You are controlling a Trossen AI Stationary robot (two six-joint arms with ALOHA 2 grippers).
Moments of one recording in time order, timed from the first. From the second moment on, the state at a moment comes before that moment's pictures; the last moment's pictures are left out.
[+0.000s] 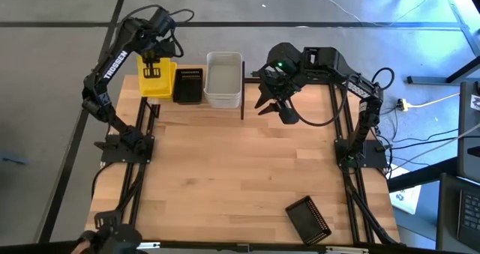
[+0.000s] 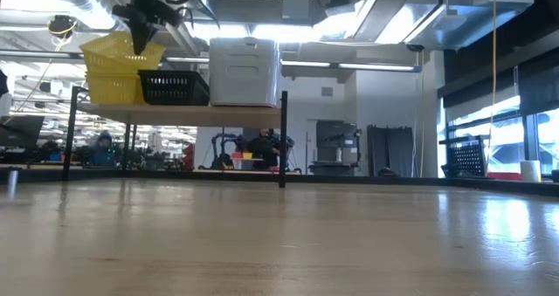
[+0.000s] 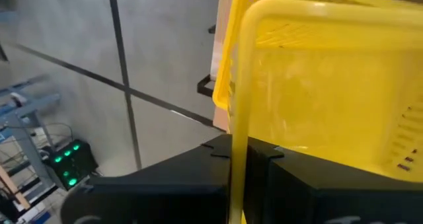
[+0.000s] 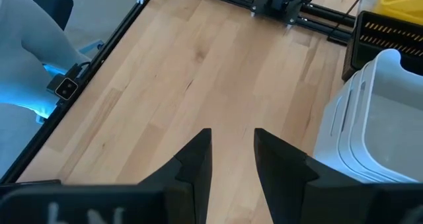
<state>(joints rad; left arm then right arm) 0.97 1.54 1.87 -1.57 -0.48 0.86 -0.22 1.83 2.35 -1.41 -0.44 -0.51</state>
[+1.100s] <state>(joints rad) 0.95 1.54 1.87 -1.53 -0.46 0.80 -0.23 1.83 2.35 -1.41 -0.44 -0.51</state>
